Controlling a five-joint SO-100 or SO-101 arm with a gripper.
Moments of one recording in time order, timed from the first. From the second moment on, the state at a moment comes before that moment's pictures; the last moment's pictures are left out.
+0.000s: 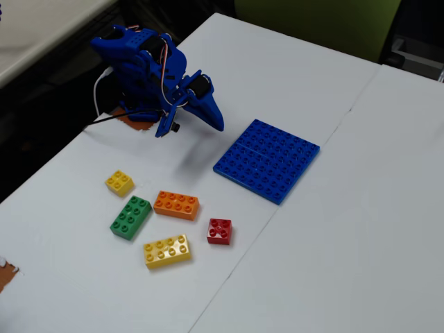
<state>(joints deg) 1.0 187.8 176.6 48.5 -1.3</state>
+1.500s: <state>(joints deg) 2.3 187.8 176.6 49.3 -4.8</state>
